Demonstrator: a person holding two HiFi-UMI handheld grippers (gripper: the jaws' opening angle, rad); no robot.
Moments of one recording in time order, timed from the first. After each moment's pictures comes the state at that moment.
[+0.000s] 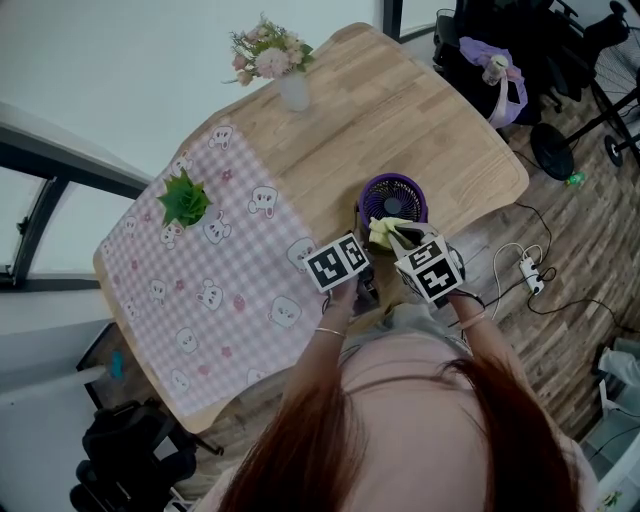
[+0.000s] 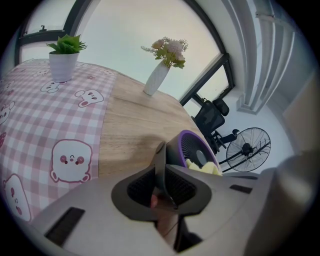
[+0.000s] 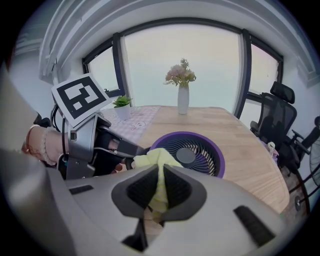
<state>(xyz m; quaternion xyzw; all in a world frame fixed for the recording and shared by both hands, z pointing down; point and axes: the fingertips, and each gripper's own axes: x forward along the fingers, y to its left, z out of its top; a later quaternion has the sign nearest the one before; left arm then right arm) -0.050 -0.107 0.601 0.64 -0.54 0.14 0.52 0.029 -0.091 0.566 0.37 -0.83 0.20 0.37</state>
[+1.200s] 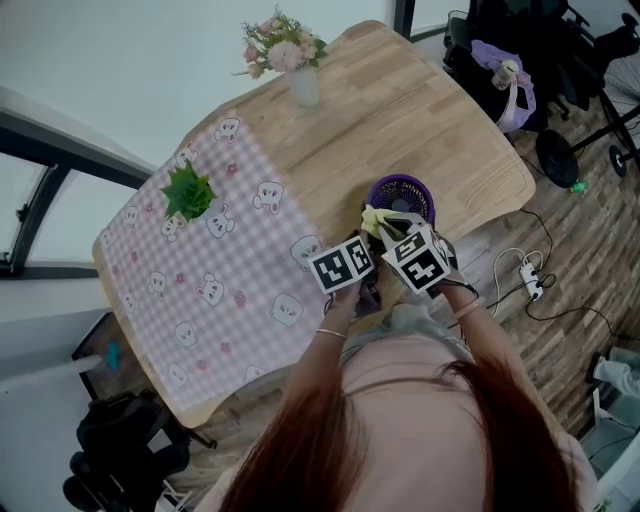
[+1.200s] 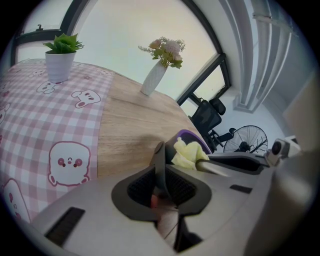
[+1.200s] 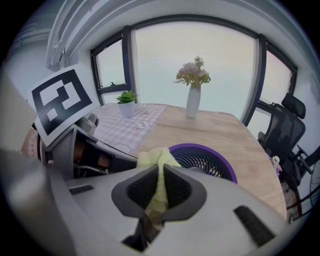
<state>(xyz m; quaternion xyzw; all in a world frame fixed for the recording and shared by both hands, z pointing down) -0.048 -0.108 0.602 0.66 -0.53 0.14 0.52 -0.005 -0.114 0.570 0.34 -0.84 0.17 0.40</state>
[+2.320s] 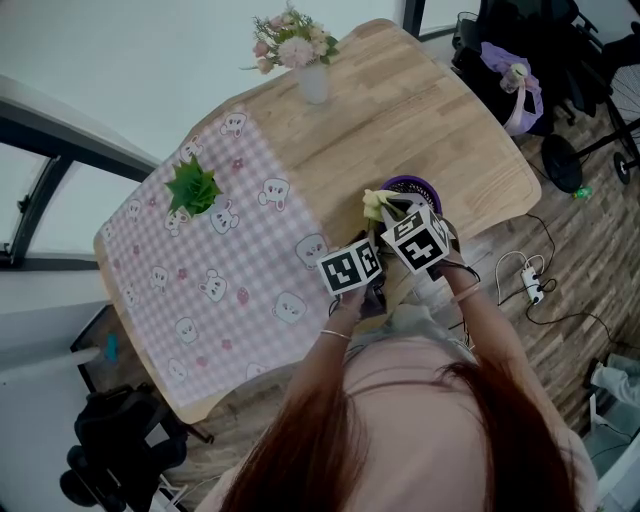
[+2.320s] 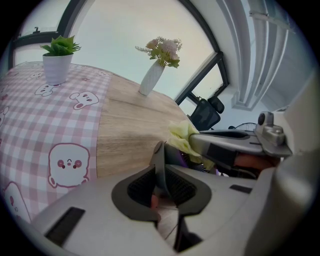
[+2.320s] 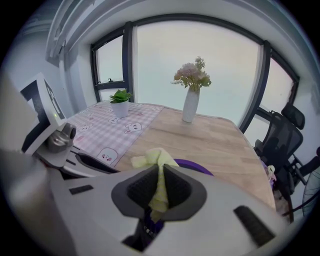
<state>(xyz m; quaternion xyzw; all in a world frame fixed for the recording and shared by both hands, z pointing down) -0.046 -0.108 0.602 0.67 -0.52 0.14 0.51 -0.010 -0.159 0.566 0.35 -0.83 0.14 0.41</state>
